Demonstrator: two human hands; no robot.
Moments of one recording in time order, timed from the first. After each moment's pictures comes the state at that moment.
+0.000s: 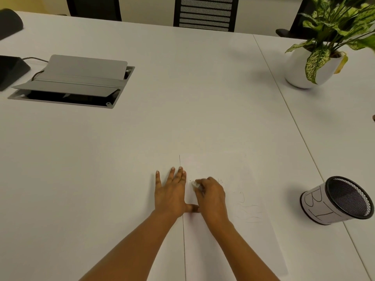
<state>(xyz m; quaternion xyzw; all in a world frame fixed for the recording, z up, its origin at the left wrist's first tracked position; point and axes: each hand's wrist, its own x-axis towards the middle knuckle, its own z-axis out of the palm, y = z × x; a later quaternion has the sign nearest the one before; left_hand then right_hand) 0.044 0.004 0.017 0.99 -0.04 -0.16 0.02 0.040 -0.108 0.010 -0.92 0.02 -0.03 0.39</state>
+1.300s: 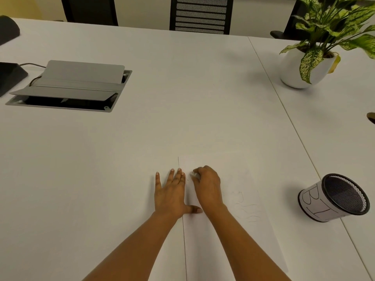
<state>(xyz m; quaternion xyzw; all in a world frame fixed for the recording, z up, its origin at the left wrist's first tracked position) 0.045 0.003 0.017 0.99 -0.04 -0.17 0.00 0.072 -0.099 0.015 -0.93 0.02 -0.02 0.37</state>
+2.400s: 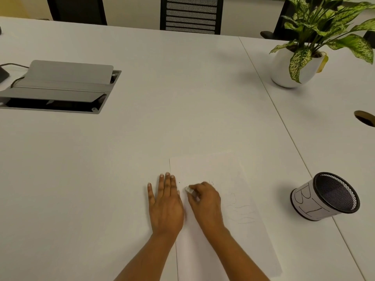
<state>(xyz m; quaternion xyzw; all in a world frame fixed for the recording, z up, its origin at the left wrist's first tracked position) 0.026 -0.016 -0.027 0.99 0.02 0.03 0.13 0.038 -0.115 0.003 -0.91 0.02 -0.06 0.41</state>
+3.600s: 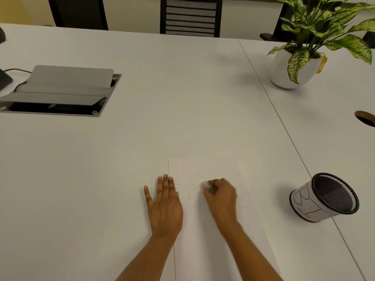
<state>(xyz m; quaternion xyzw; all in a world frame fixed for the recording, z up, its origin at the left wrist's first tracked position) 0.027 -0.017 -0.027 0.99 0.03 0.05 0.10 0.050 -0.149 0.008 -0.90 0.11 -0.06 0.41</state>
